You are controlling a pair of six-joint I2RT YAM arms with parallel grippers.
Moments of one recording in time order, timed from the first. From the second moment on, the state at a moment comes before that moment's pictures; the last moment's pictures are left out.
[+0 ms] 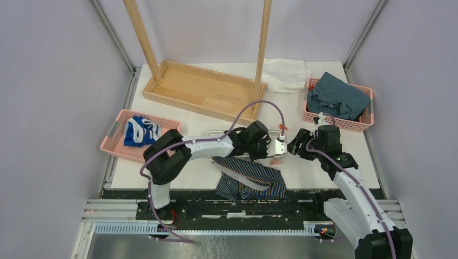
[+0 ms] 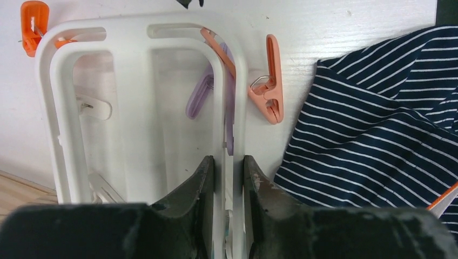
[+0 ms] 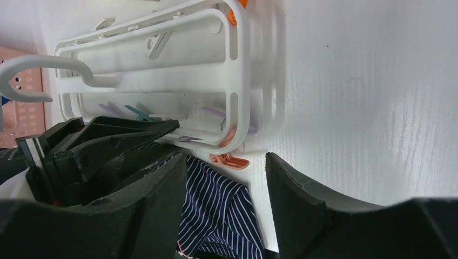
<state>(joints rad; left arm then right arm) -1.02 1.89 1.19 -0.14 0.27 0.56 0.15 0.80 0.50 -0.45 -0.26 0.52</state>
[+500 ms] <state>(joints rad) -0.99 1.75 1.20 -0.30 0.33 0.60 0.15 0.55 0.46 -0.31 -0.30 0.47</state>
